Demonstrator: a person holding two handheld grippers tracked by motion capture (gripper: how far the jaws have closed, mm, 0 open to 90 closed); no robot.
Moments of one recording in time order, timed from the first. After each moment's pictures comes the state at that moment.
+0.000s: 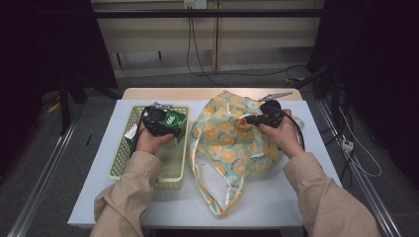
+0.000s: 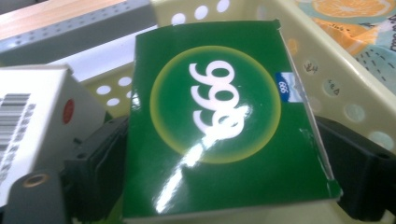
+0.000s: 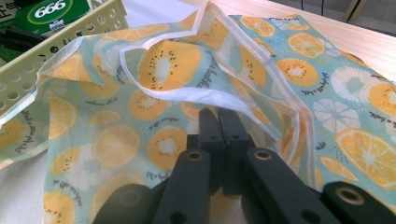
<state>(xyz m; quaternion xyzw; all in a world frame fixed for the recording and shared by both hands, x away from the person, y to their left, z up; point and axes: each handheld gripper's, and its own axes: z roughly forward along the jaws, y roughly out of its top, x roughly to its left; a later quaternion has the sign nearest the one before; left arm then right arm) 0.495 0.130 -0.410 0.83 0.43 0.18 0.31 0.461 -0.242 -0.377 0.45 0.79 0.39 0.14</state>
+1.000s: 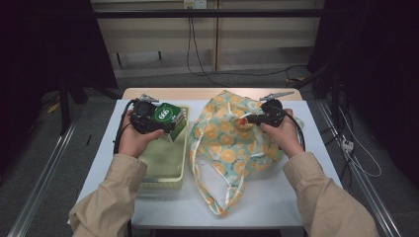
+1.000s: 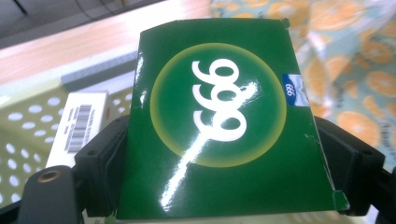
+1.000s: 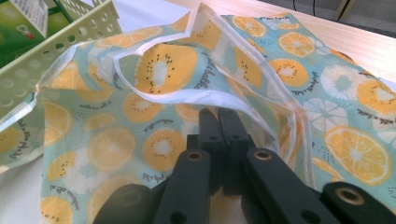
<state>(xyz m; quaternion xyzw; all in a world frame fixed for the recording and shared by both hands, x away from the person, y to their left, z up) 0.454 0.147 -0.335 0.81 0.42 0.15 0.37 0.461 -0.244 -0.374 0.47 0.78 0.39 0.14</state>
